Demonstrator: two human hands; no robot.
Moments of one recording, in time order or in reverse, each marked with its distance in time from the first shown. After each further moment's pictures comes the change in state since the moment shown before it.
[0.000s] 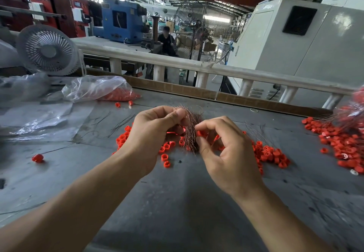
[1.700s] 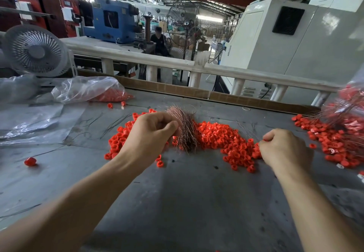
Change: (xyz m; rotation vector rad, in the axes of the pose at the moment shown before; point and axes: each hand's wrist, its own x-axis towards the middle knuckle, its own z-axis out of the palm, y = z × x) left_hand 0.004 -0.013 -0.006 0.465 -0.040 0.122; right_hand 0.006 0.096 -0.079 -0.826 -0.010 0.922
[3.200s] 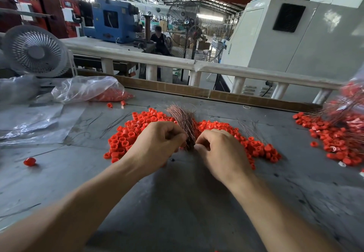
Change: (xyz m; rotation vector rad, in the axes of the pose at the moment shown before) left_hand -0.003 -0.008 0.008 0.301 -0.122 0.069; right_hand -0.072 -0.070 0.023 0.280 -0.096 -0.741
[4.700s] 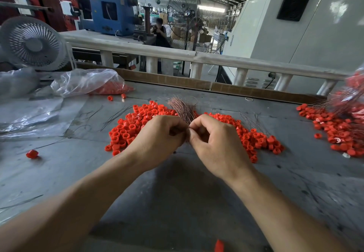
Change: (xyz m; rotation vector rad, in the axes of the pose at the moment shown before) left_hand -0.004 0.002 -0.001 0.151 -0.064 0.139; right_hand -0.008 -0.019 -0.005 0.384 0.081 -0.096
